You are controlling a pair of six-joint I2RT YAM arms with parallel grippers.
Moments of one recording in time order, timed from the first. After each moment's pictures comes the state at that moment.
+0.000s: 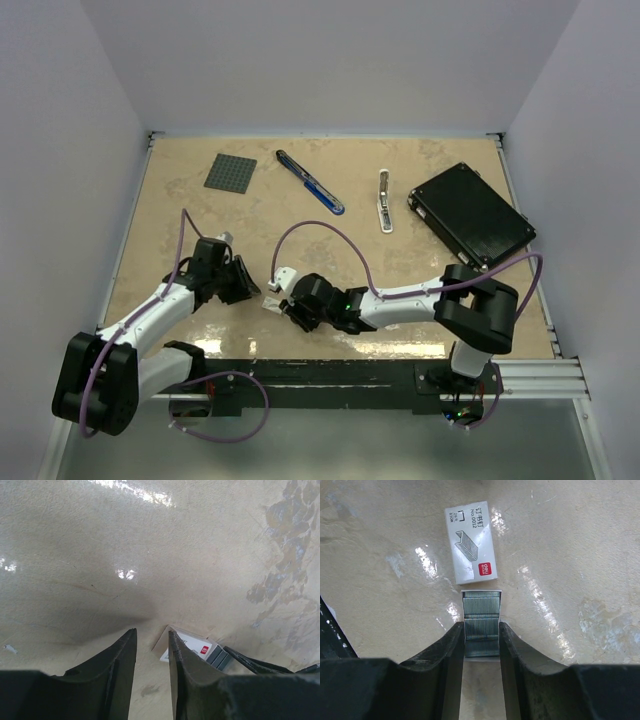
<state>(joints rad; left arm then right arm) -0.27 1.09 0.45 -0.35 0.21 -0.68 1.21 1.71 0.84 0.12 0.11 0.14</state>
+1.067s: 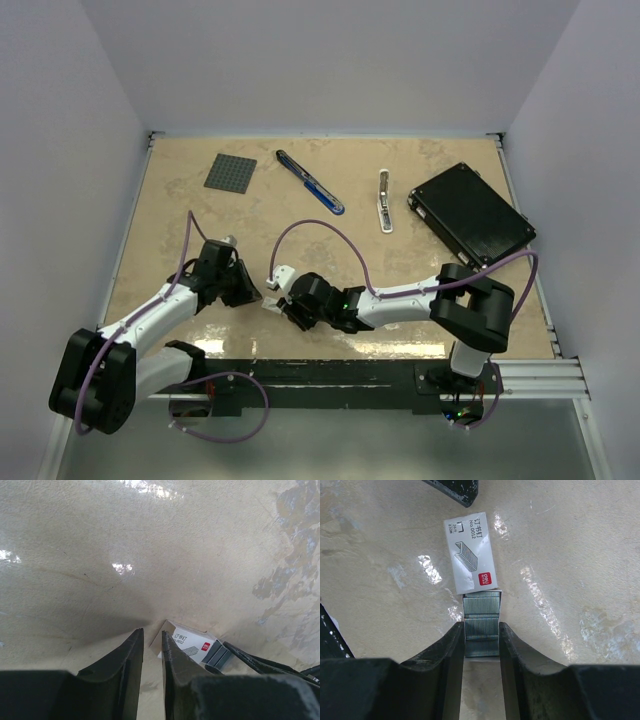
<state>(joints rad) -0.33 1.10 0.44 -0.36 0.17 -0.72 1.21 1.73 0.85 0.14 0.11 0.16</state>
